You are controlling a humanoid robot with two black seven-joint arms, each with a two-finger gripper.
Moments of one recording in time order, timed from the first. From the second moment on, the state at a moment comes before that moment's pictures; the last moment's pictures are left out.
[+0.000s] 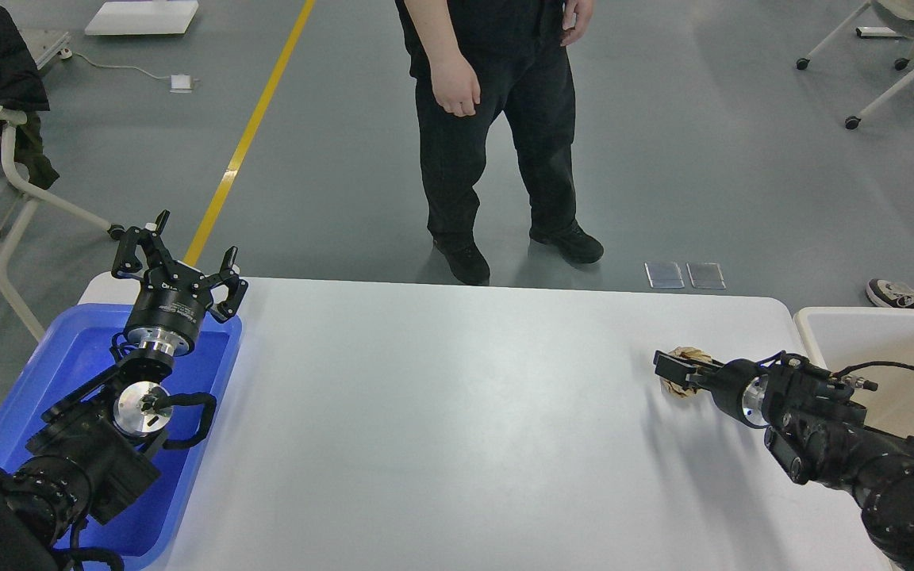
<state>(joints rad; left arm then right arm) -0.71 0.21 -0.76 -0.21 -0.11 -0.63 -0.56 0.80 -0.12 -0.65 0.04 -0.57 -0.08 0.49</state>
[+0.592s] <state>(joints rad) -0.71 0.21 -0.76 -0.21 -0.11 -0.63 -0.56 0.77 -0.10 -0.65 0.03 -0.58 -0.12 0.49</state>
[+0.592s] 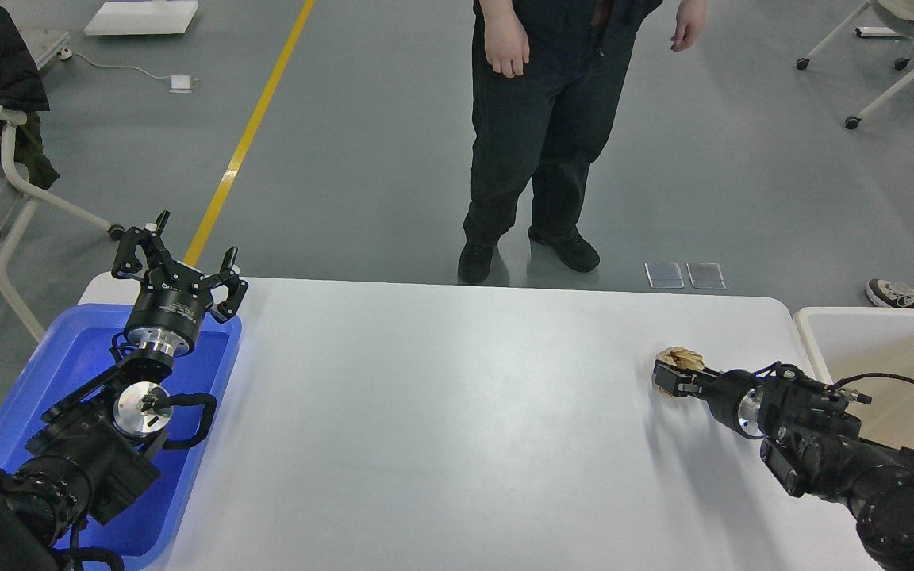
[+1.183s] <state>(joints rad) -0.71 0.21 -0.76 -0.21 -0.11 -0.63 -0.56 0.74 -0.09 -0.64 0.02 -0.63 -0.18 0.50</state>
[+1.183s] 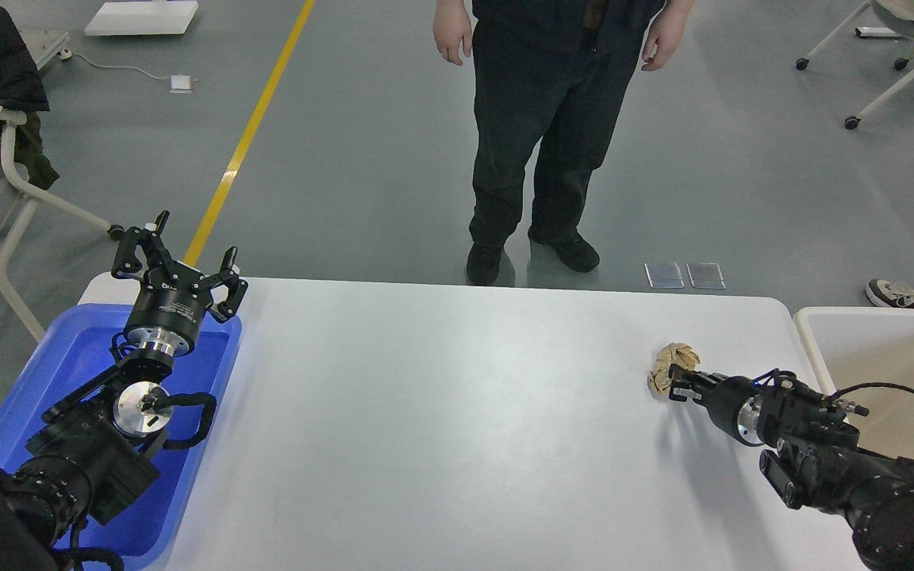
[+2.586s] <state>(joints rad) -0.71 0.21 -0.76 -0.21 -0.11 -0.63 -0.56 1.00 -0.24 -0.44 0.03 -0.57 0.03 0.75</state>
